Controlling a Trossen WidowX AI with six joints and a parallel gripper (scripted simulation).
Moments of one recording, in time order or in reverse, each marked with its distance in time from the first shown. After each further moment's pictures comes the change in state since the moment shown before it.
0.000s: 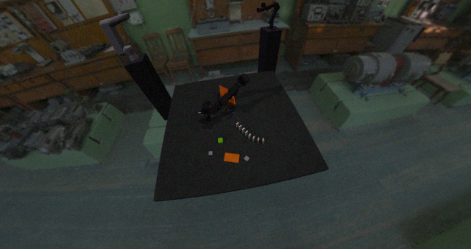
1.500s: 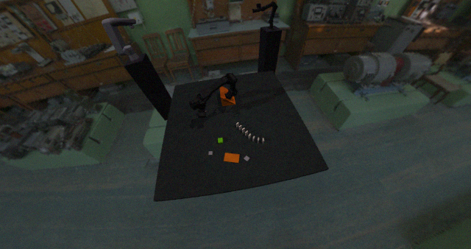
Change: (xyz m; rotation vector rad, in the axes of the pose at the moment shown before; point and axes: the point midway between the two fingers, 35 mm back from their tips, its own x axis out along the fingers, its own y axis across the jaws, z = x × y) arm 0.006 -0.011 0.018 -0.066 0.827 0.062
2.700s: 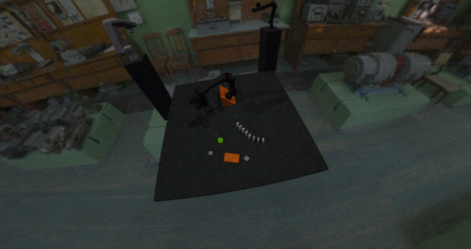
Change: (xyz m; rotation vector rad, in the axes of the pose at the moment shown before) arm -0.062 0.020 -0.038 -0.413 0.295 0.267
